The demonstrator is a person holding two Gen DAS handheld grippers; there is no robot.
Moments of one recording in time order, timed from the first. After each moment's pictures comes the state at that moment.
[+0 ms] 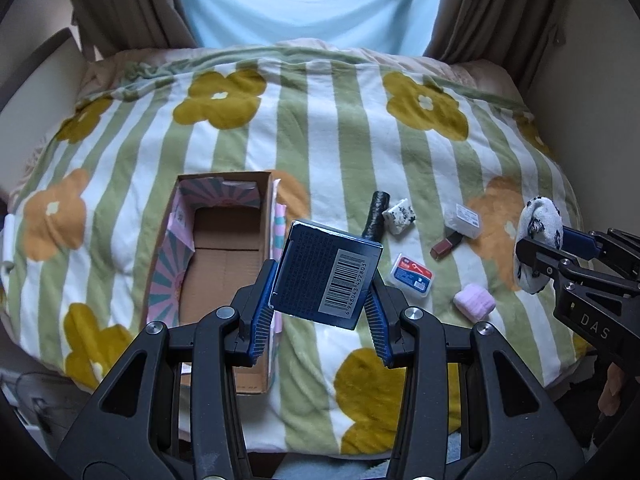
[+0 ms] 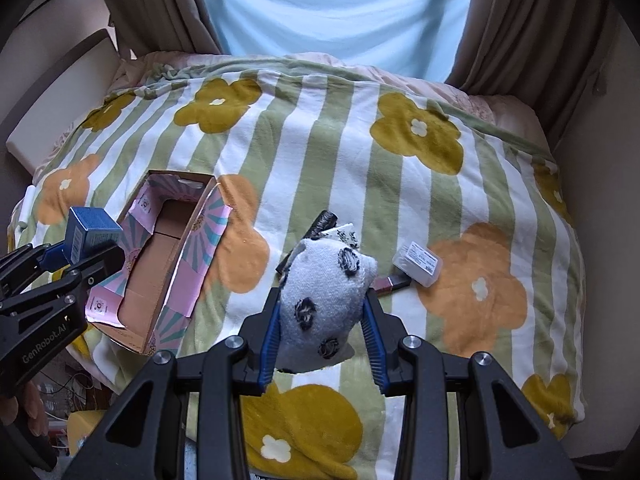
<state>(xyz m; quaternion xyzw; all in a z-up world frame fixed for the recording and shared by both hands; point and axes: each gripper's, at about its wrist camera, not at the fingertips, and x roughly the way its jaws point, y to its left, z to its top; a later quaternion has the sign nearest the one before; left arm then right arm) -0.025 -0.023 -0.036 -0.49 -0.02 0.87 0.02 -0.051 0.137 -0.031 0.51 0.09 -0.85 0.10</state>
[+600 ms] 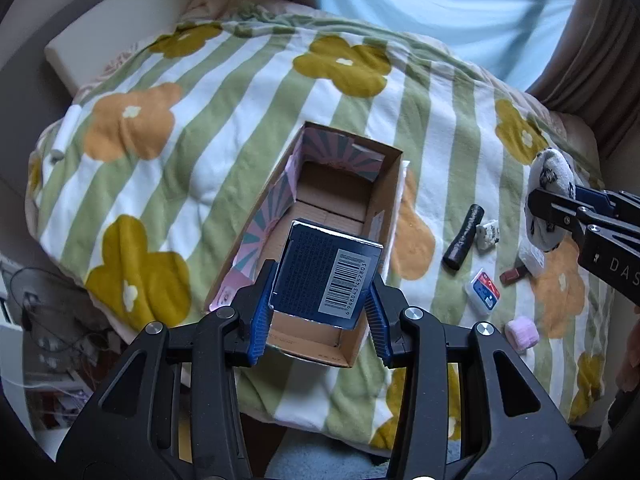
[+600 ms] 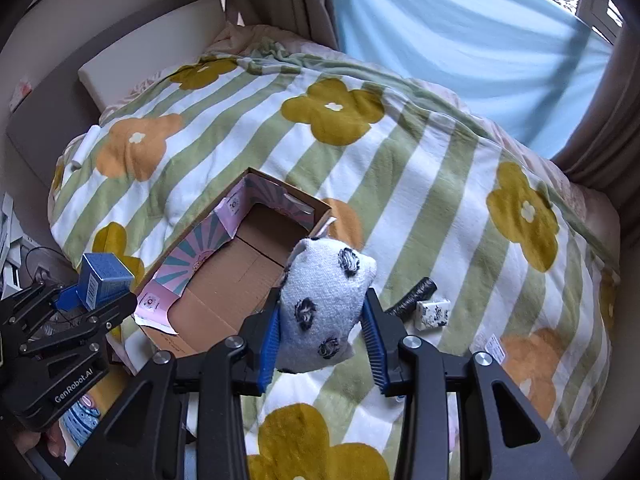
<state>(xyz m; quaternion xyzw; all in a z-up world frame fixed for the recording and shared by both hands) 0.007 -0.136 -0.066 -0.52 -0.12 0.84 -0.13 -0.092 0.004 -0.039 0.49 0.18 -0.81 0.26</state>
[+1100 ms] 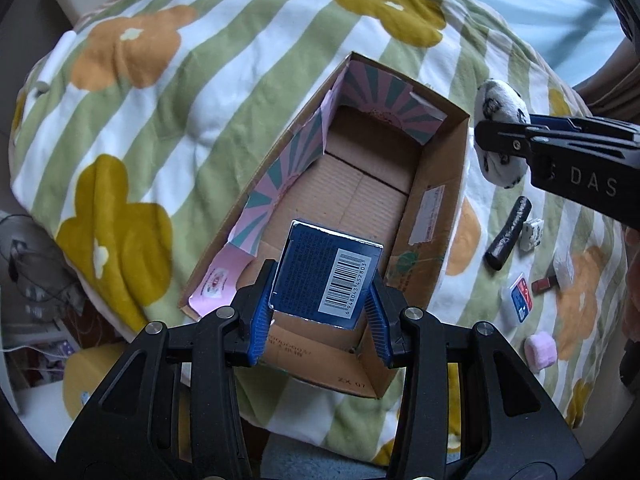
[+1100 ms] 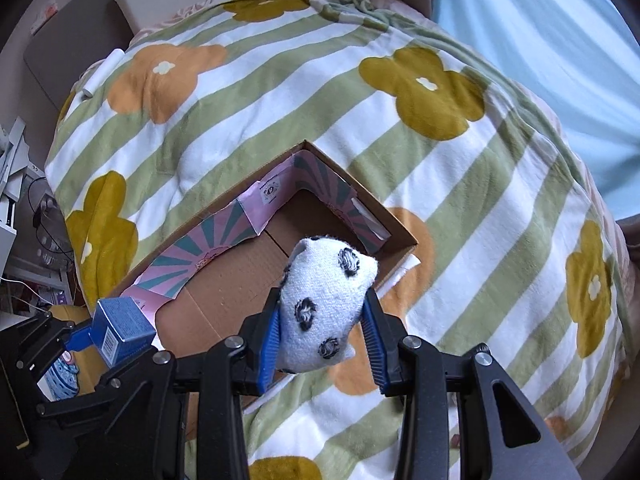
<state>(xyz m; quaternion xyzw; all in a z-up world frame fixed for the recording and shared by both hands) -0.025 -0.174 -0.161 -0.58 -0.18 0.78 -0.16 -0.155 -0.106 -0.138 0.53 0.27 -0.73 0.35</state>
